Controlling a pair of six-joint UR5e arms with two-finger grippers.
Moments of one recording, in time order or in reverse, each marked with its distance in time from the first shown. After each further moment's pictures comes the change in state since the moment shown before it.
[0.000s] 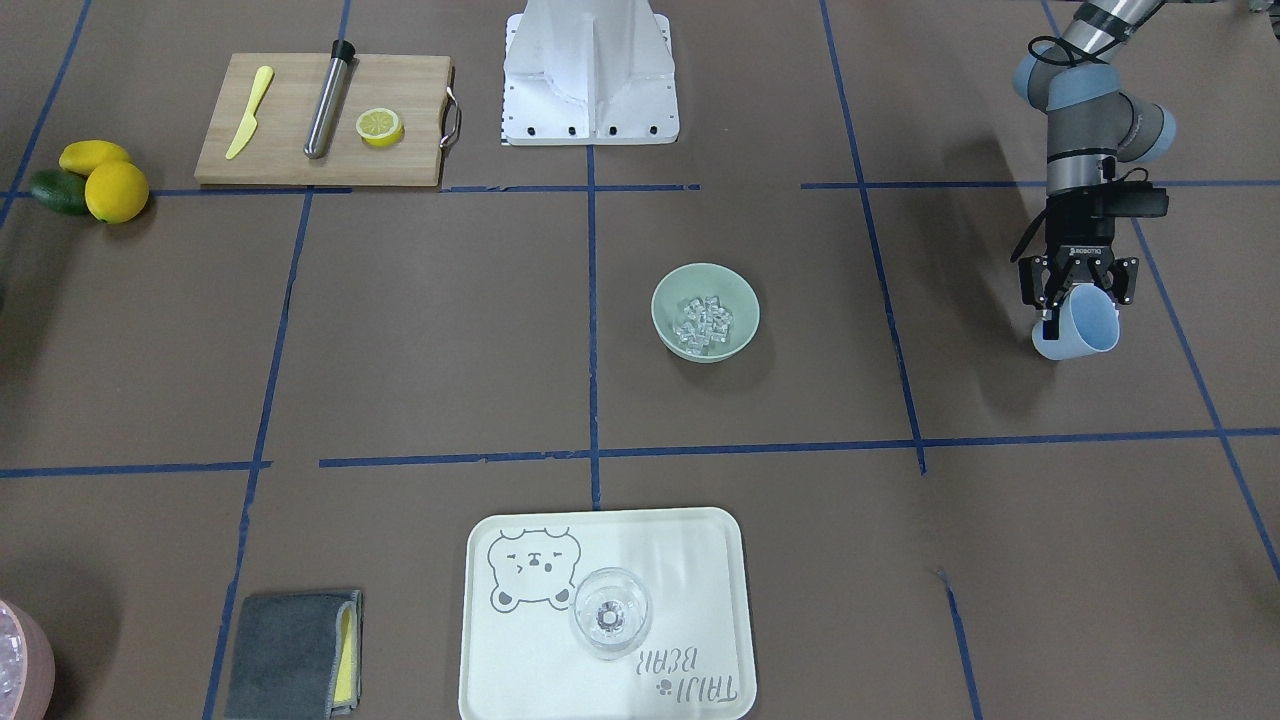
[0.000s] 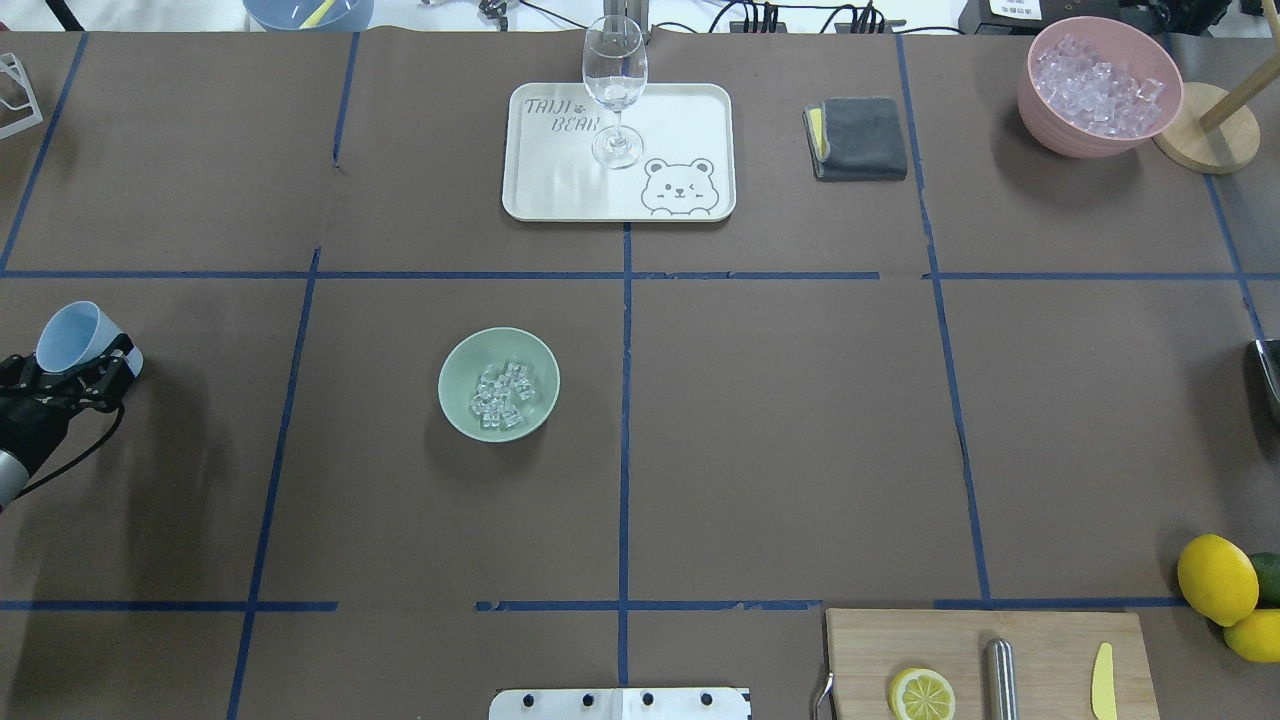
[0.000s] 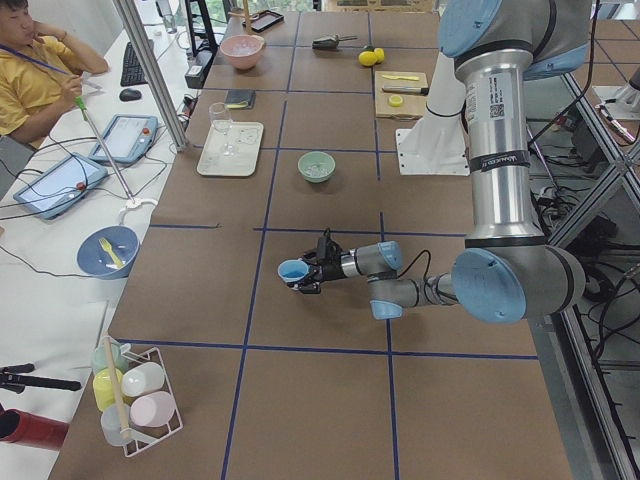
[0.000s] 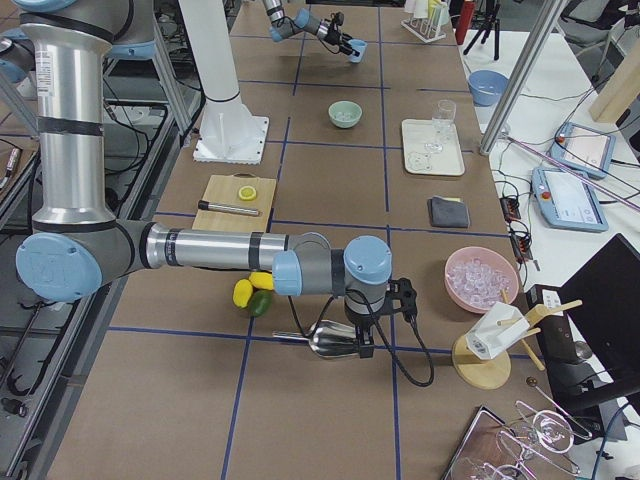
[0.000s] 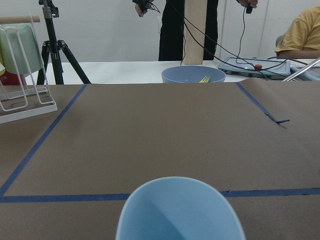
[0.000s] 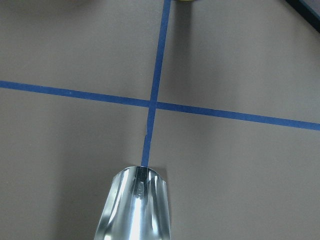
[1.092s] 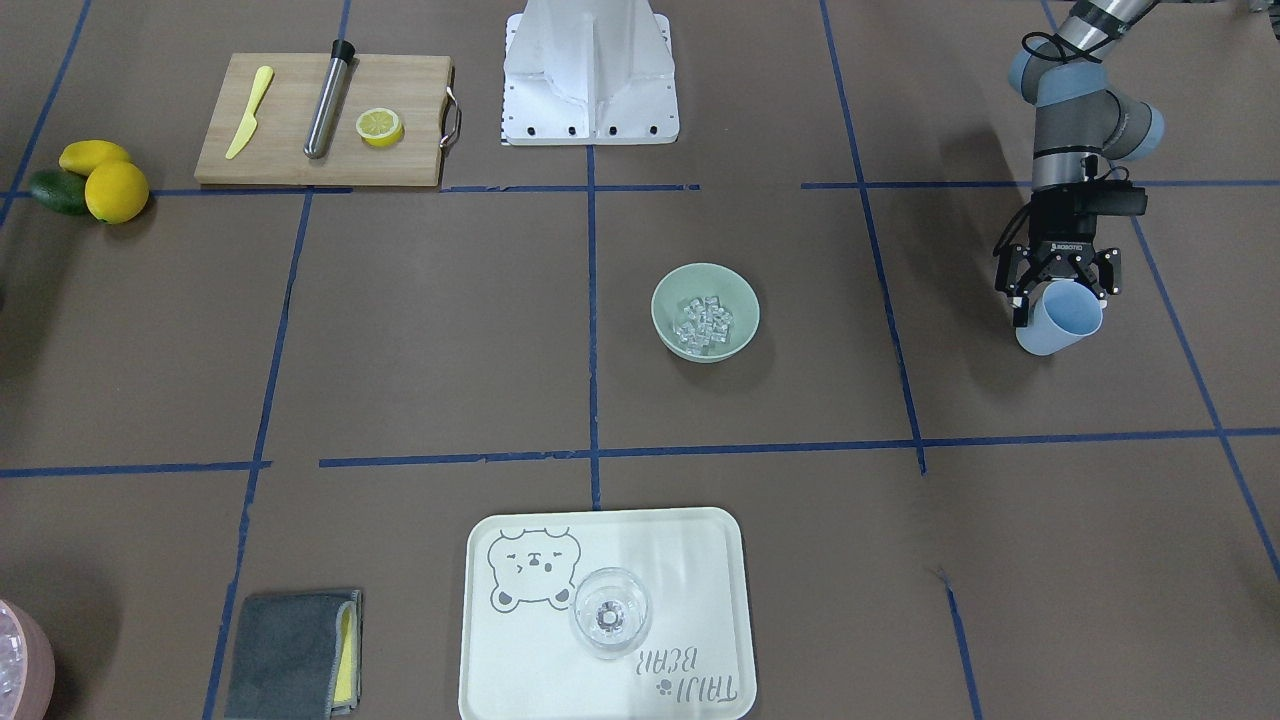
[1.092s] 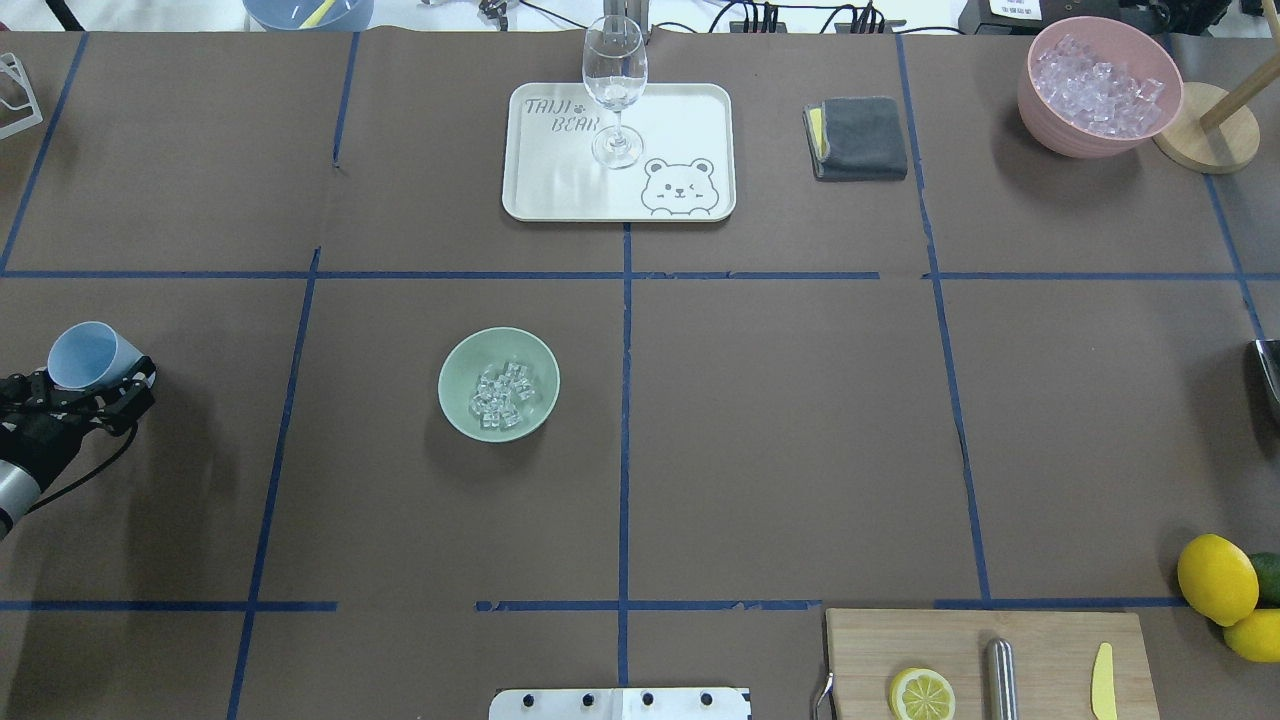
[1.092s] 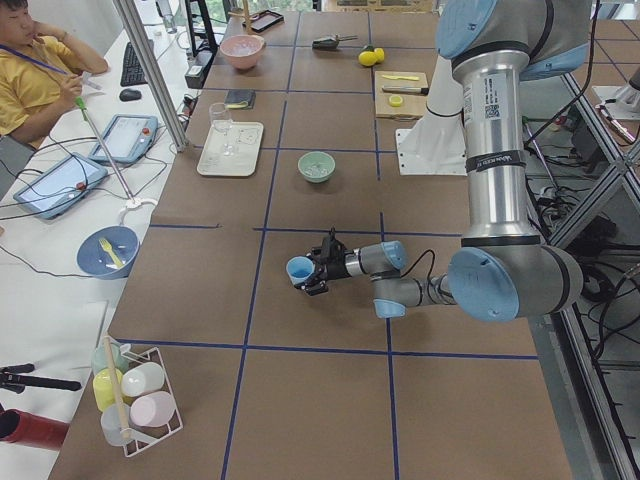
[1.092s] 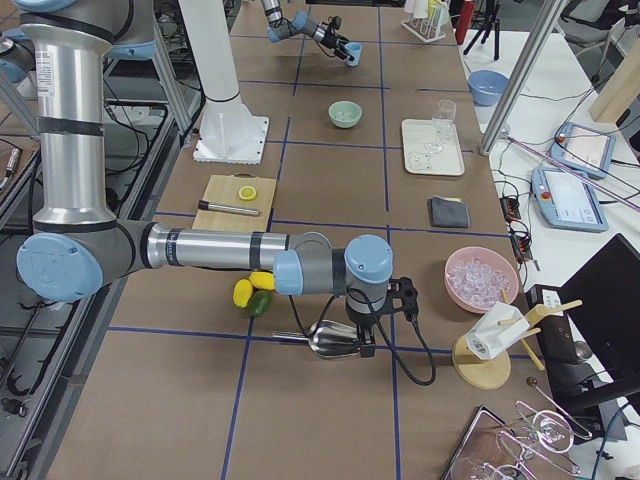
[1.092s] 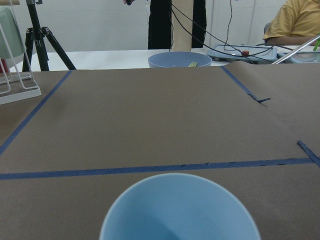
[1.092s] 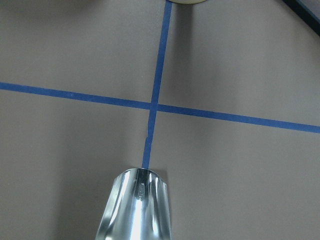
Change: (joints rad) left arm 0.037 0.004 -0.004 -0.002 0.001 0.008; right arm 0.000 0.004 0.000 0.001 0.000 0.000
